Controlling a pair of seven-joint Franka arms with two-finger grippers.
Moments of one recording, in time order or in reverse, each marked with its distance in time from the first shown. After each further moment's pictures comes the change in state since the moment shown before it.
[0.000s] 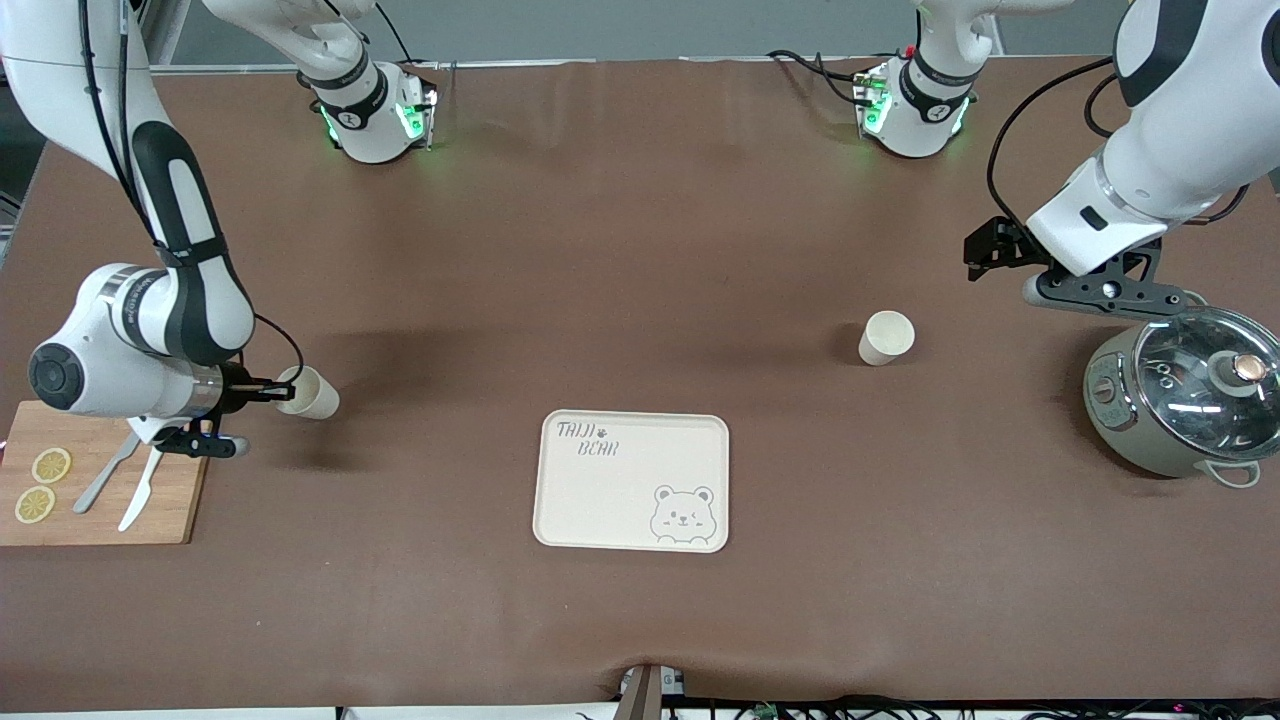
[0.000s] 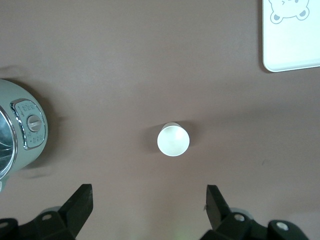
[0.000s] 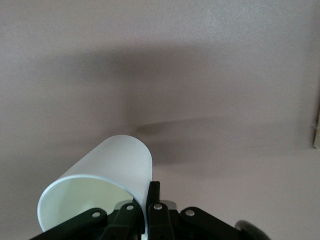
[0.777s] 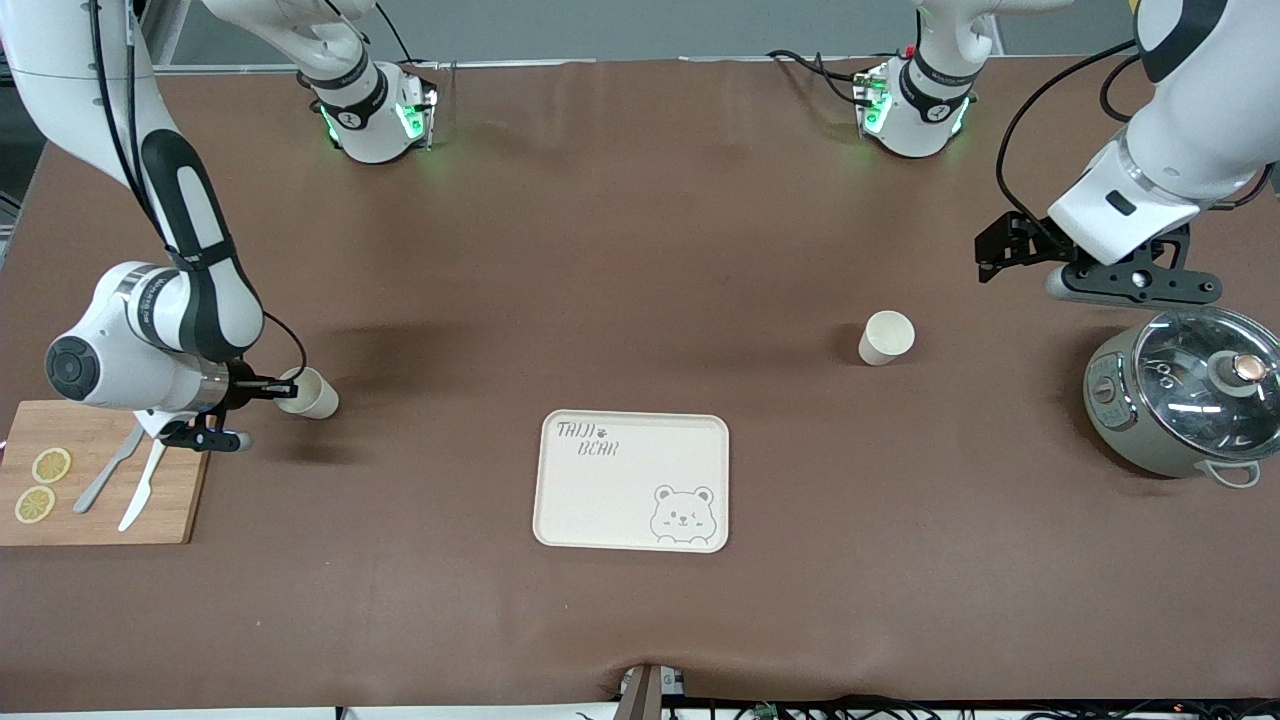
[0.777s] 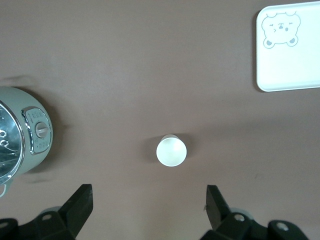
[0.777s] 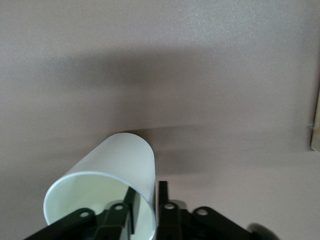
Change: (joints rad) left arm 0.003 0.004 -0.001 0.066 0.000 0.001 -0.039; right arm -0.006 0.006 -0.010 -0.046 -0.005 0.061 -0.007
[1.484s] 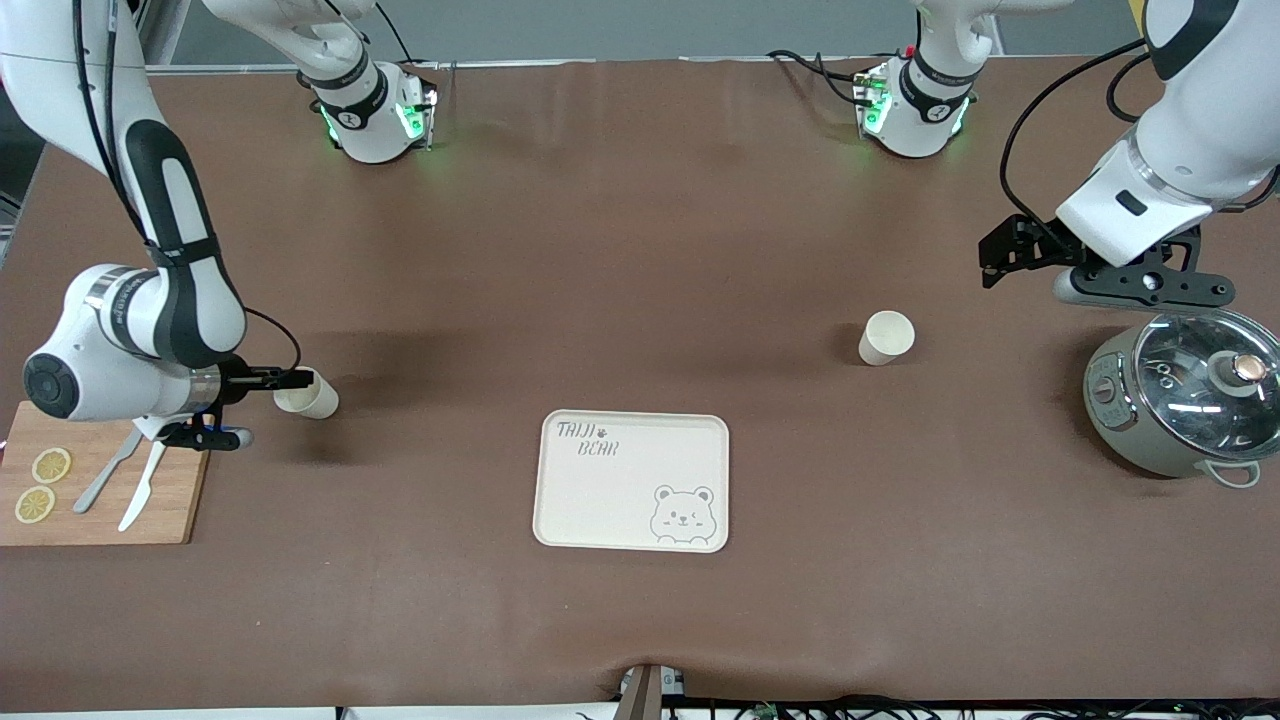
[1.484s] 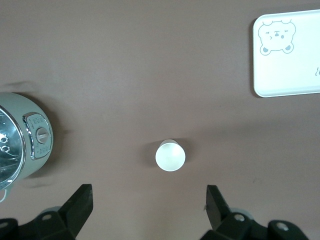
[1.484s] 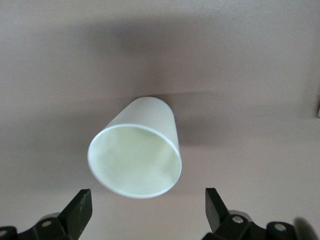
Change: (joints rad) left arm -0.002 0.016 0.000 0.028 0.000 0.001 -0.001; right arm 0.004 -0.006 0.002 0.133 -0.005 -0.281 0.000
